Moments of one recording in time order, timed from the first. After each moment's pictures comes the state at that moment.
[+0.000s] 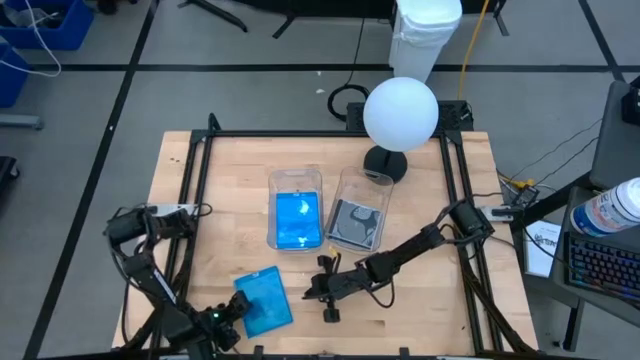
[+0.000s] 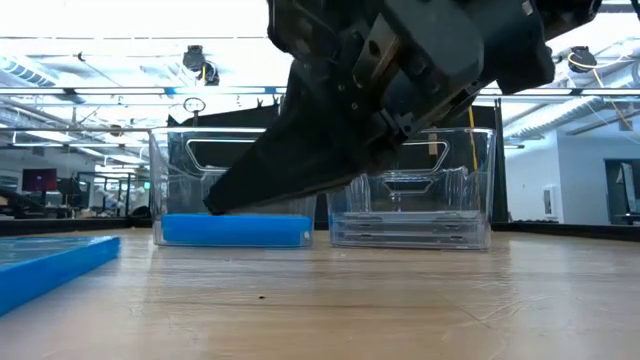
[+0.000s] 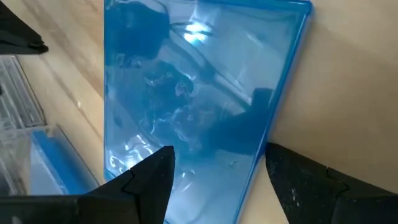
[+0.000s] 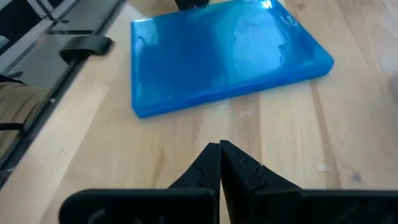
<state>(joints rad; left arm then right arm) -1.12 1.91 1.07 -0.76 -0.55 -0.14 0.43 2.13 1.19 0.37 0.18 0.26</state>
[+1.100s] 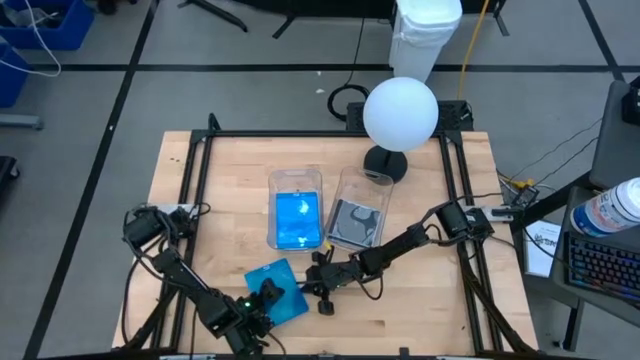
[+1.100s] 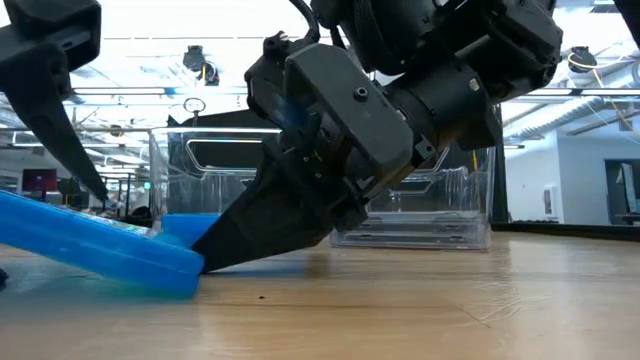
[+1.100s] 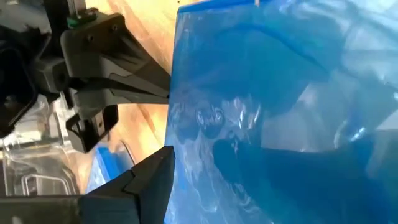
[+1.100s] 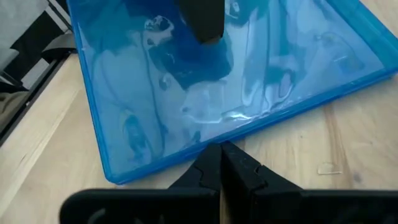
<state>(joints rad) -0.88 1.99 1.07 -0.48 -0.72 0.09 0.36 2.24 1.20 0.48 0.01 0.33</state>
